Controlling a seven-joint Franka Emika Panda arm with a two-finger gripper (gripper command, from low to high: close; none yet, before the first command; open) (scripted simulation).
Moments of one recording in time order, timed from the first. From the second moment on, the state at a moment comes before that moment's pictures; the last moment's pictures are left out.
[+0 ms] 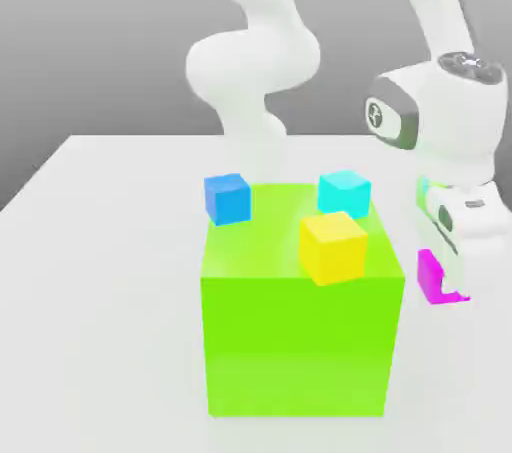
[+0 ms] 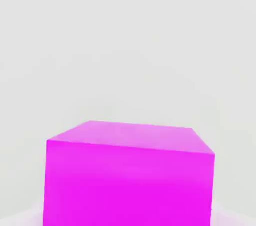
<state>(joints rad) 0.67 -0.06 0.00 -2.71 0.25 2.63 -0.50</state>
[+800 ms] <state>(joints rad) 0.28 -0.80 -0.31 -2.68 -0.23 1.90 -1.11</state>
